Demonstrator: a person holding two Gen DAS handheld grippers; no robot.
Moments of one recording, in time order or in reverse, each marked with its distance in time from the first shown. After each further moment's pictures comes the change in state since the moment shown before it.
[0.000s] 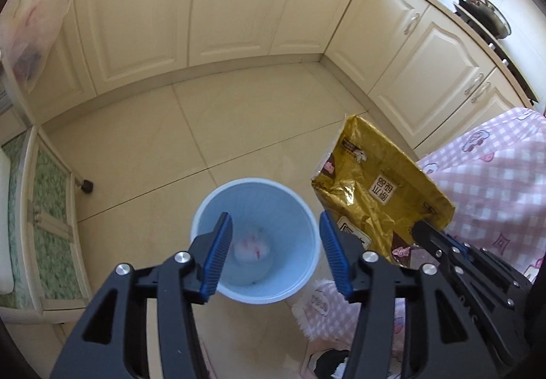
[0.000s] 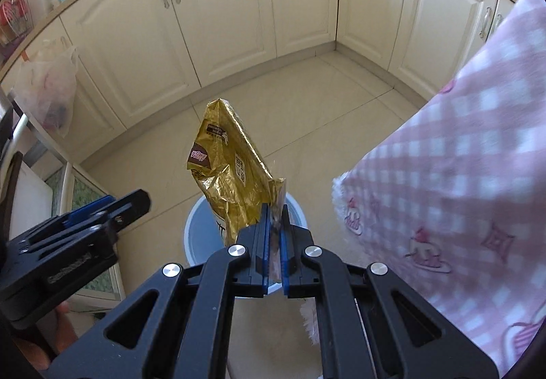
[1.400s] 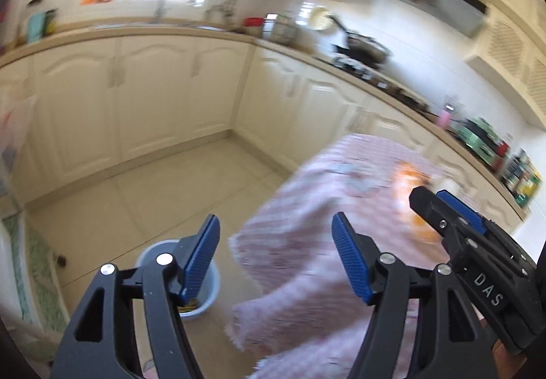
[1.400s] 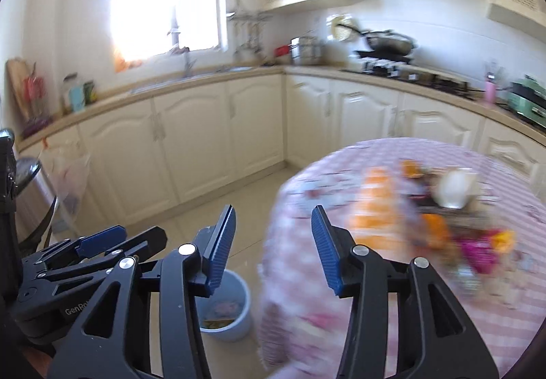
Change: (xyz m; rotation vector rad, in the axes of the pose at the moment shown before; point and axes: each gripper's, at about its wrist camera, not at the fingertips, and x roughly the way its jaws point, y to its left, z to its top) left arm -0.241 -0.175 -0.053 0.250 -0.309 -0.280; right arm -0.310 -0.097 -0.047 0.077 -0.522 -0.145
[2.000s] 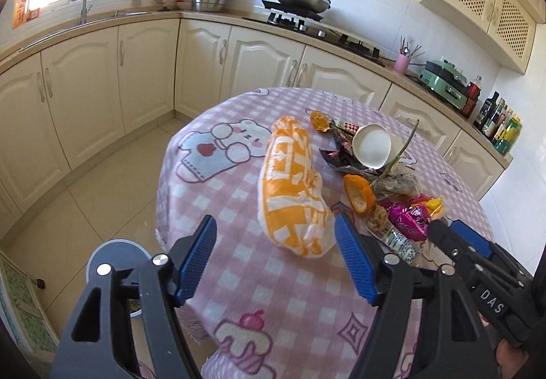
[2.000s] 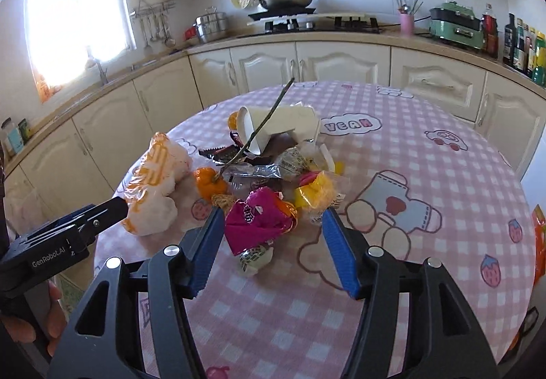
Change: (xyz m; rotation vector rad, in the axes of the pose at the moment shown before) left arm 0.080 -0.142 -0.011 0.155 0.156 -0.108; right arm -0.012 -0.173 -0.032 0.223 0.156 -0.188
